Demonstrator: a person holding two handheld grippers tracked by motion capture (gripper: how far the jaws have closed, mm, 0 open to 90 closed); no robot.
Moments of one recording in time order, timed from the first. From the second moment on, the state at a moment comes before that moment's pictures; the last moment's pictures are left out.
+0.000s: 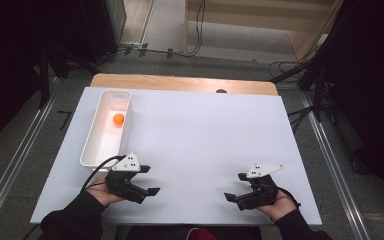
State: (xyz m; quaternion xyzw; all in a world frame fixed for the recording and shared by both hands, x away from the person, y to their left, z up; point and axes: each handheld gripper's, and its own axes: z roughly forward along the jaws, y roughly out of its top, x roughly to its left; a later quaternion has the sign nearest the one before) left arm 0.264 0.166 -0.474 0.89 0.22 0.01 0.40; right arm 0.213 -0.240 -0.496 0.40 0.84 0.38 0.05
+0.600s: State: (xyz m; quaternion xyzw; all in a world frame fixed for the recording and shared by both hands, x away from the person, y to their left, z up) left arm 0.257 0.185 -0.475 0.88 0.24 0.02 0.41; right arm 0.213 -0.240 -0.497 0.40 0.84 0.37 0.05
